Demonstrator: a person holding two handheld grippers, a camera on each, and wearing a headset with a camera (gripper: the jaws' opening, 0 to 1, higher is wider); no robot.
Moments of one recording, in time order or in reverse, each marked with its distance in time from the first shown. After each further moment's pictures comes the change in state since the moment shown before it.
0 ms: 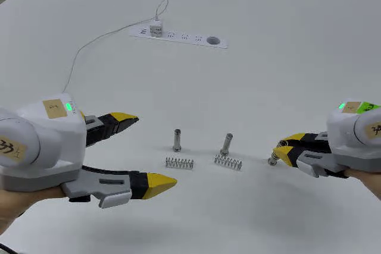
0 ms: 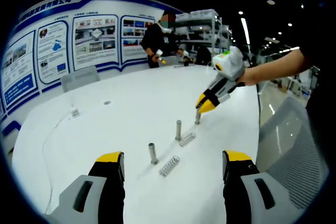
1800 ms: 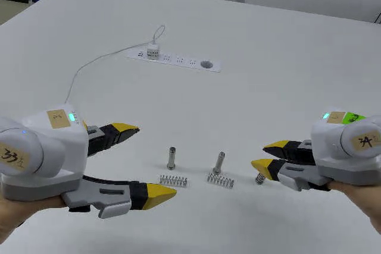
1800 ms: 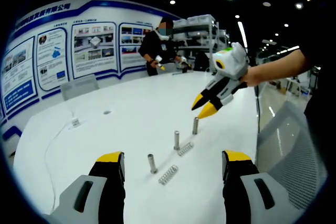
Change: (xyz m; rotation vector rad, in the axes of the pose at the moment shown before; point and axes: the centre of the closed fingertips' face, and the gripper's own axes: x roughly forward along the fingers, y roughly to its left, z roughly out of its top) left arm -0.006 -0.006 0.022 0.024 -0.059 -0.005; right arm -0.017 0.030 0.046 -0.048 -0.075 0.037
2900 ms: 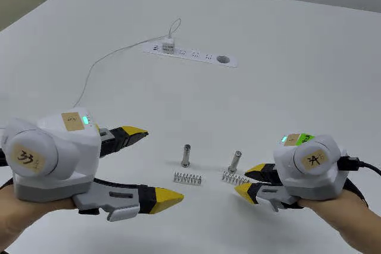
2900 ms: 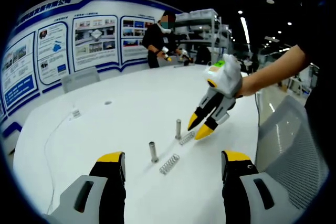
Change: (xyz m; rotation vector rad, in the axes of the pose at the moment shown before) left arm -0.002 0.005 -0.023 -0.016 0.065 0.008; right arm 0.065 0.041 -0.040 -0.040 0.147 0.122
